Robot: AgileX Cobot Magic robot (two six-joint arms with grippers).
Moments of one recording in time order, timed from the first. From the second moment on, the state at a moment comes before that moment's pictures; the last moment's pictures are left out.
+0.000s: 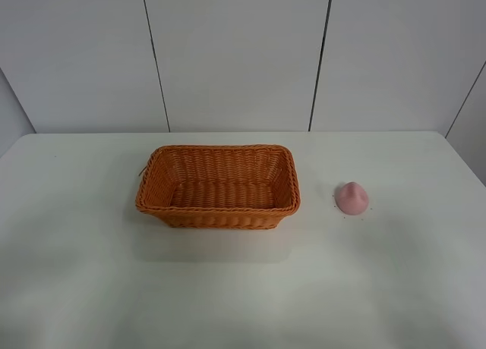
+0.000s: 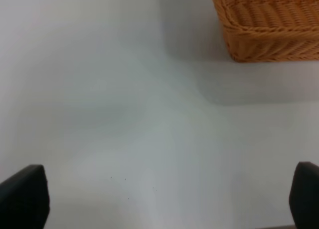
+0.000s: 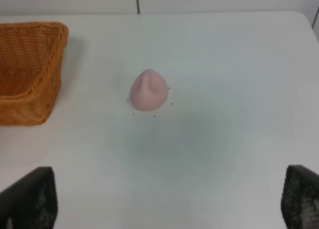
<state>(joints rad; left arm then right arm) -0.02 -0.01 -0.49 -0.02 1.05 0.05 0.07 0.00 -0.49 0.01 1.03 0.02</state>
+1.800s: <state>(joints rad) -0.02 -0.01 -0.49 -0.02 1.05 0.05 0.08 1.96 -1.53 0.02 1.08 0.02</state>
